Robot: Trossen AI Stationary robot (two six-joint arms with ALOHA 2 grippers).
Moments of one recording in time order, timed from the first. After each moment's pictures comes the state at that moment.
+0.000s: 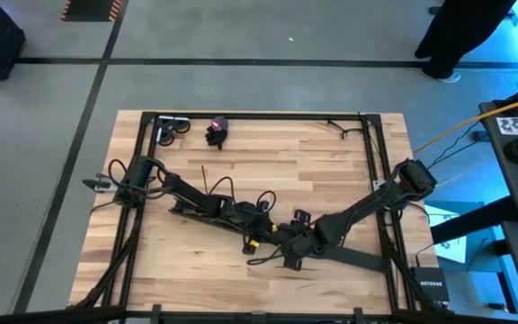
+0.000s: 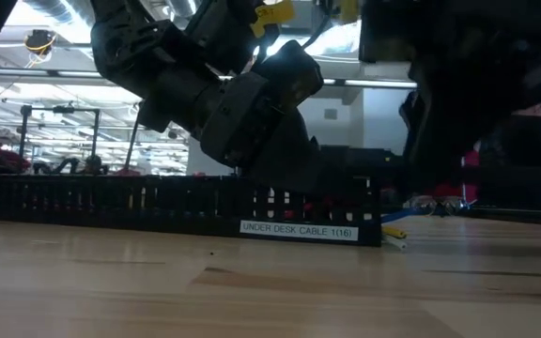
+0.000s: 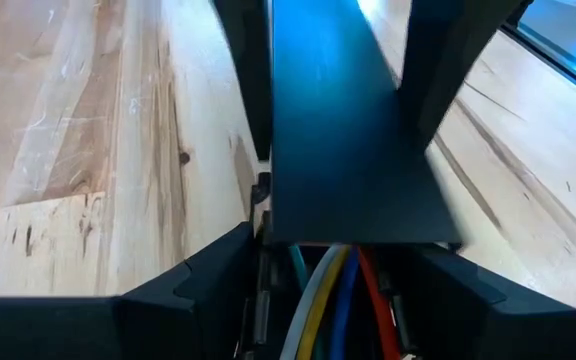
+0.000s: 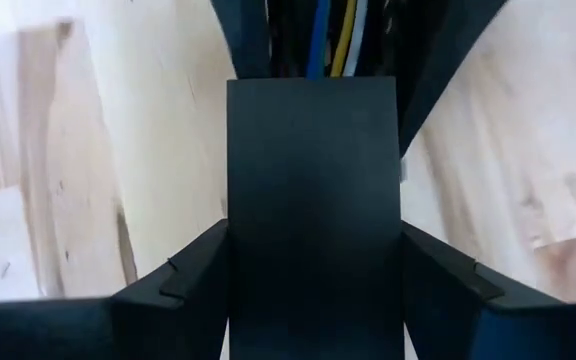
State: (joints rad) left arm -0.21 2.06 0.98 0.56 0.07 0.02; right arm 0.49 1.82 1.16 -0.55 0.26 0.71
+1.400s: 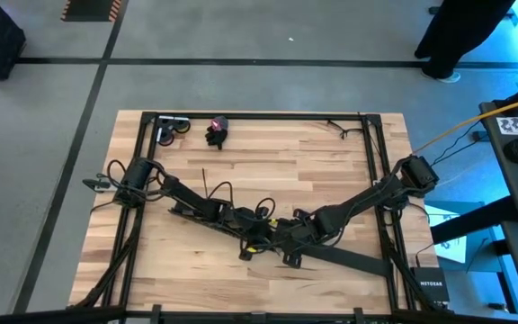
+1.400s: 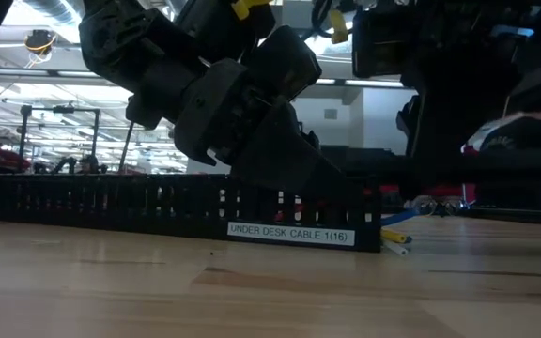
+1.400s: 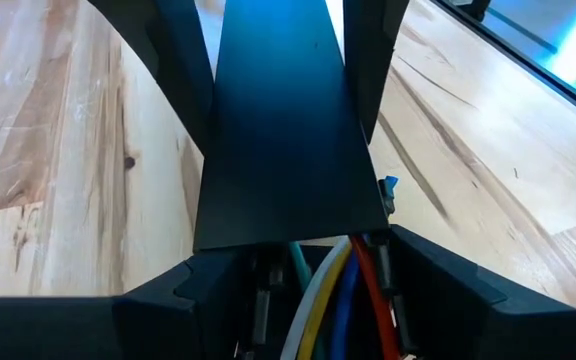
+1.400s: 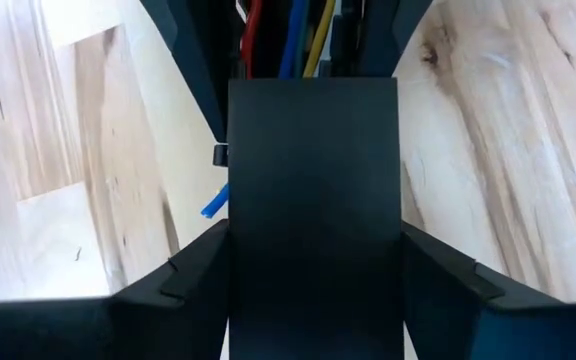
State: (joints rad) left arm -0.22 2.06 0.98 0.56 0.06 0.04; right arm 0.44 1.78 1.12 -0.48 0.06 0.73
